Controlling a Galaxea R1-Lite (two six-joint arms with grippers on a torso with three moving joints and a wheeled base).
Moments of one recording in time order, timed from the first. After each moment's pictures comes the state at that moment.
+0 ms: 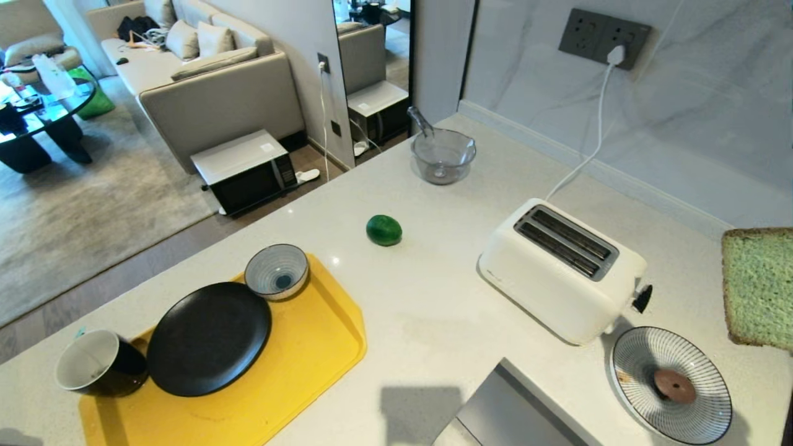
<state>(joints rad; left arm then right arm) 0.00 0.00 0.00 -0.05 0.00 0.06 0.16 0.66 -0.86 0.47 -0.03 -0.03</state>
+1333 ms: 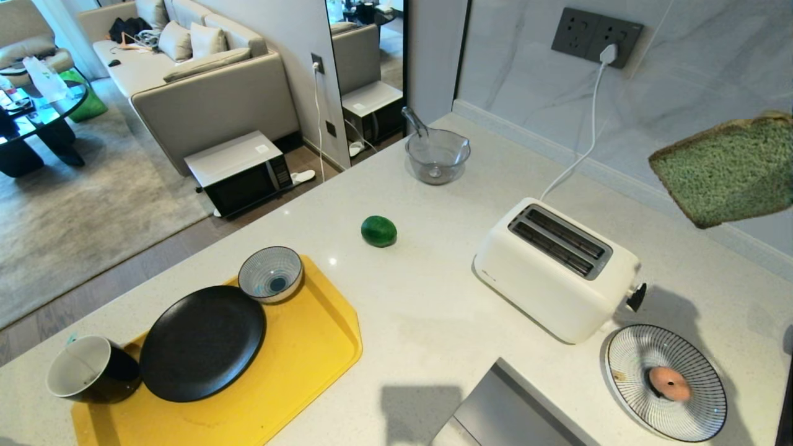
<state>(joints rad) 0.00 0.00 0.00 -0.05 0.00 0.06 -0.12 1.15 -1.20 0.32 0.14 -0.57</state>
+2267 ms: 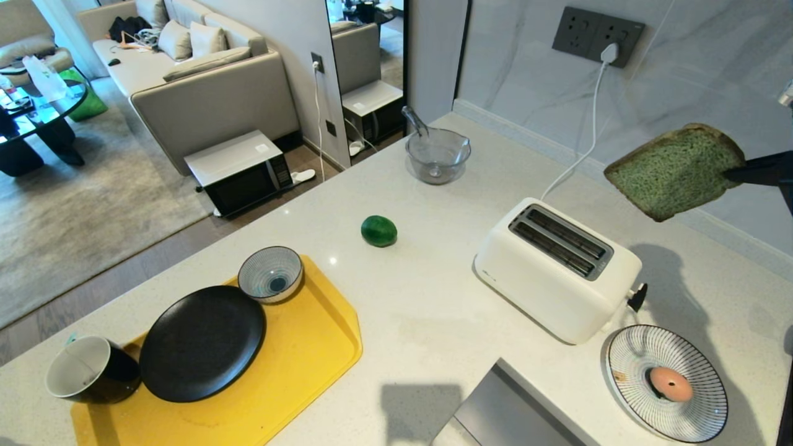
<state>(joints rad) 0.00 0.00 0.00 -0.05 0.00 0.06 -0.22 1.47 -1.46 0.43 0.34 -0.78</state>
